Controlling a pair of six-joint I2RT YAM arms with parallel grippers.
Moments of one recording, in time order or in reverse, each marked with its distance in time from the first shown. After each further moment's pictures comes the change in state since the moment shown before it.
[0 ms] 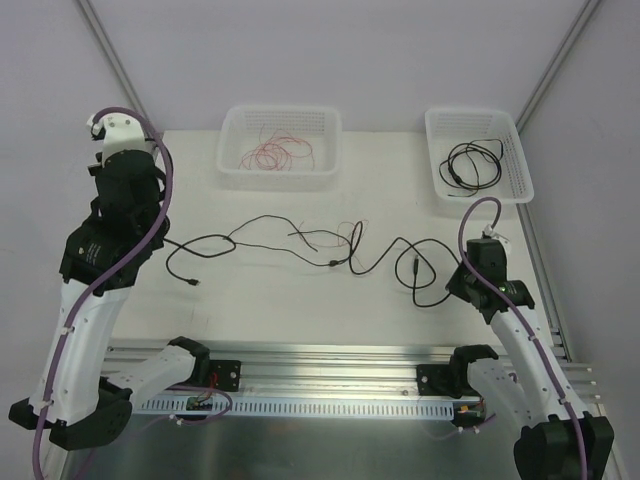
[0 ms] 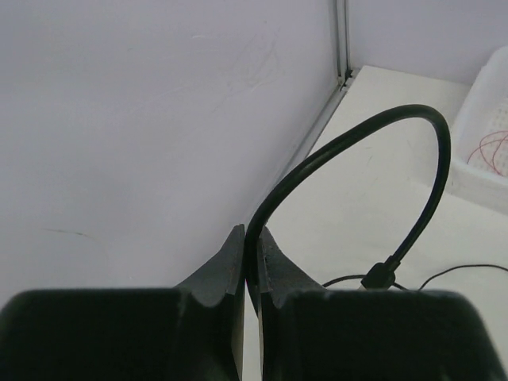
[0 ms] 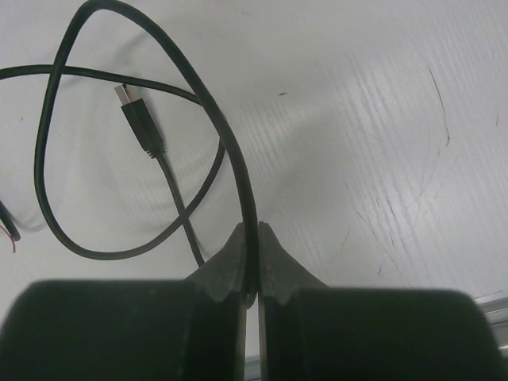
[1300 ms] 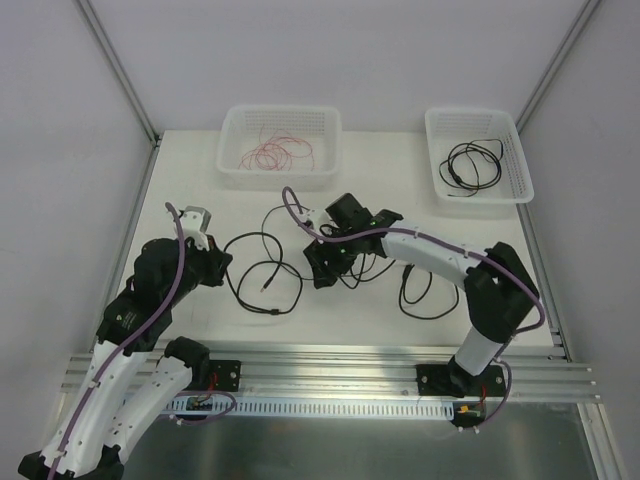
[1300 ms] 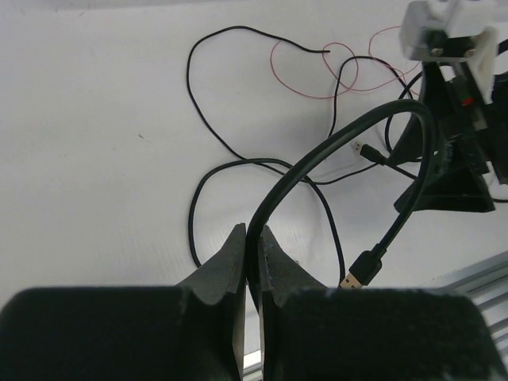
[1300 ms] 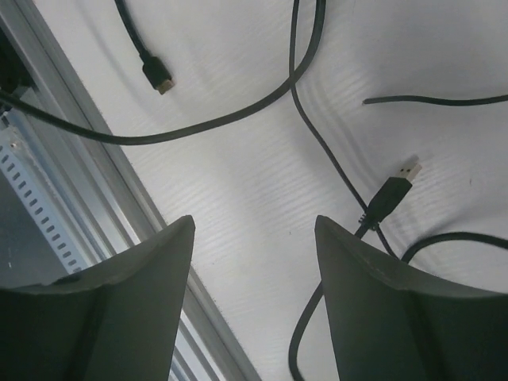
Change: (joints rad) left arm 0.001 -0.455 -0.770 0.172 0.997 -0.253; right arm 0.681 0.891 0.645 0.143 -0.600 -0.576
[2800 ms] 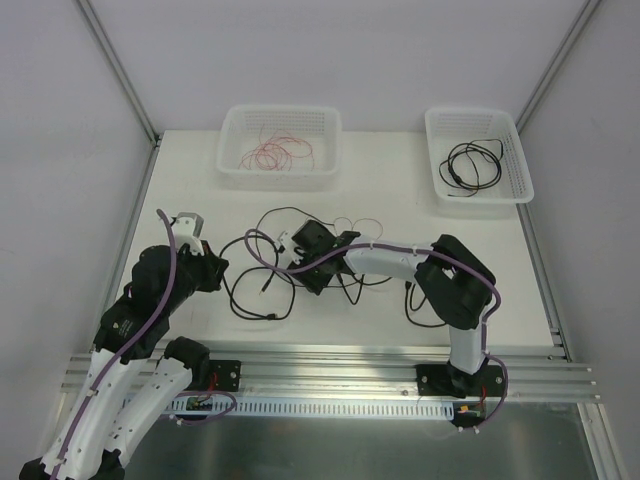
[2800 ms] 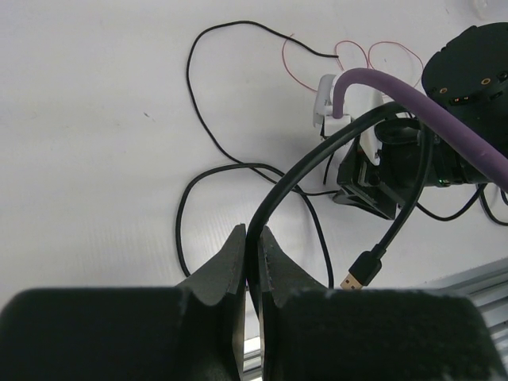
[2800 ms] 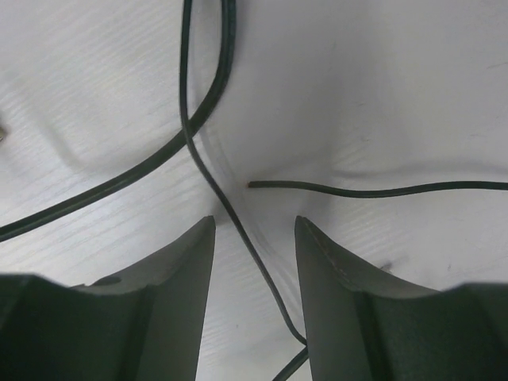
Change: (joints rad) left arm 0.000 -0.056 -0.020 -0.051 -0.038 -0.074; right arm 0.159 0.256 0.040 0.156 0.350 -0.090
